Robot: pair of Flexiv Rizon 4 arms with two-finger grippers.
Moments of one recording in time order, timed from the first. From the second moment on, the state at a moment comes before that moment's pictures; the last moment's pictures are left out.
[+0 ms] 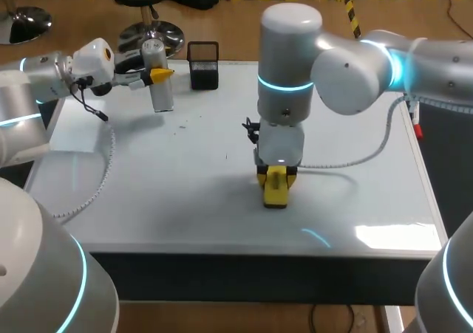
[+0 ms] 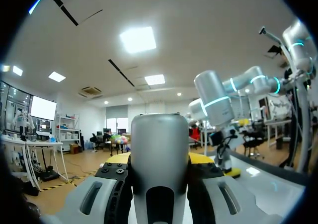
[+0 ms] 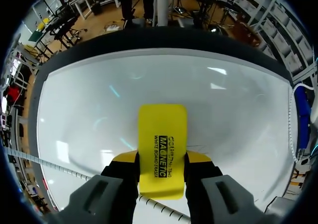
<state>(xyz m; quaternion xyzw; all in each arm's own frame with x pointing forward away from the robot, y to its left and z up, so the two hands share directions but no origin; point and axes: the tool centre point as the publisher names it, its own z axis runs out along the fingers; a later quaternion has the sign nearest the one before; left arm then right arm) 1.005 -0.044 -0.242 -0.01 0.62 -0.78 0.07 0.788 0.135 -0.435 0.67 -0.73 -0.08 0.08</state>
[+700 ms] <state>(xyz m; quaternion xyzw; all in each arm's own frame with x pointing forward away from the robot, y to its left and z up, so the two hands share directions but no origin) 1.005 -0.044 -0.242 -0.01 0.62 -0.78 0.07 0.812 0.120 -0.410 0.69 -0.72 -0.04 0.04</state>
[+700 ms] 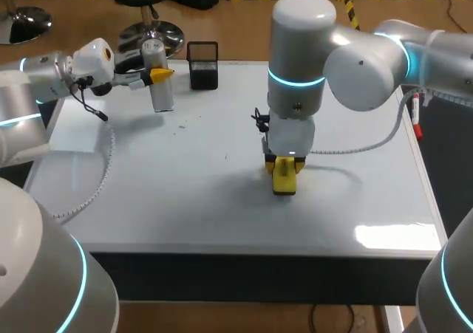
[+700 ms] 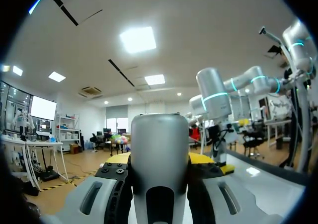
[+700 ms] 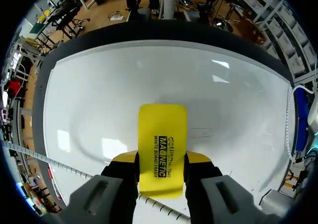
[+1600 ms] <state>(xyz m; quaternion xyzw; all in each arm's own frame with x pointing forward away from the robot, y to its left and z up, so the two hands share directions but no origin) 1.005 -0.044 -0.242 -0.01 0.62 -0.78 0.07 0.981 0.041 -0.375 0.69 -0.72 -0.01 0.02</state>
